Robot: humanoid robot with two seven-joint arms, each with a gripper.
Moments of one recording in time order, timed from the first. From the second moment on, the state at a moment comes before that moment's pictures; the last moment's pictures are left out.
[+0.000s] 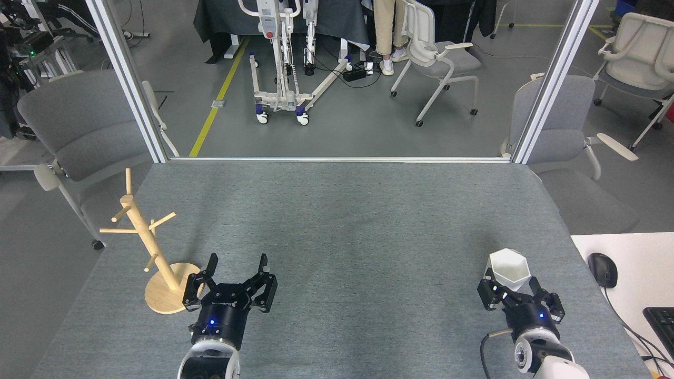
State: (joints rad) left arm -0.09 -0.13 0.01 -1.53 -1.60 -0.03 0.04; right arm -0.30 -0.03 -0.32 -1.02 1.49 -0.18 0.02
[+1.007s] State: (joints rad) left arm -0.10 -0.13 0.01 -1.51 -1.60 -0.03 0.04; right arm -0.41 -0.04 -0.30 -0.87 1.50 -0.18 0.02
